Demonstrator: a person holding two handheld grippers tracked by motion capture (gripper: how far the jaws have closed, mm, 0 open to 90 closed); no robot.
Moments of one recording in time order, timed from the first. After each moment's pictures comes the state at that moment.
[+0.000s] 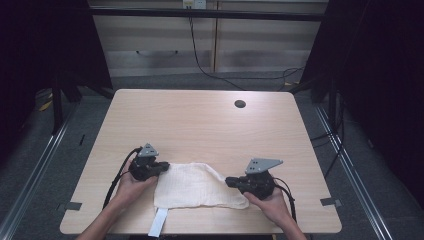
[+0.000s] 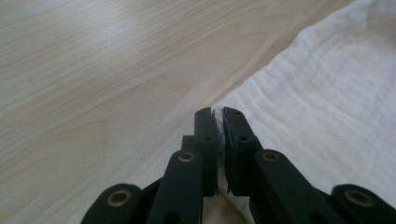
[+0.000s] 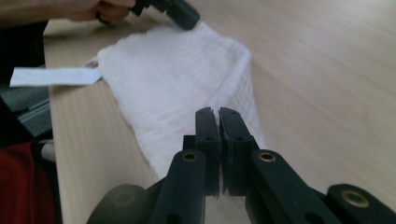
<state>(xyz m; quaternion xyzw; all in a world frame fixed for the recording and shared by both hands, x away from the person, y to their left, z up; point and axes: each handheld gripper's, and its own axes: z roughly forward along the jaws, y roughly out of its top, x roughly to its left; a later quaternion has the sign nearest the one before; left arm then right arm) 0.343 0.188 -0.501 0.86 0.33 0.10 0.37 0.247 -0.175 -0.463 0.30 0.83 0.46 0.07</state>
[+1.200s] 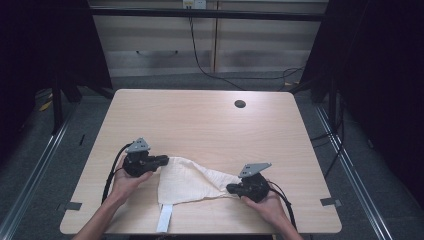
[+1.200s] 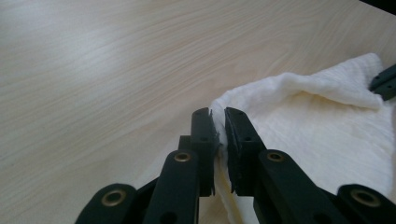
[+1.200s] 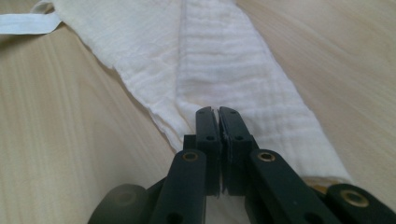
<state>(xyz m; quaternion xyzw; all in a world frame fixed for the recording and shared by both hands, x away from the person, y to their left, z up) 0.339 0.199 -0.471 0.83 0.31 0.08 0.46 0.258 -0.171 -0.498 0.33 0.86 0.38 0.06</state>
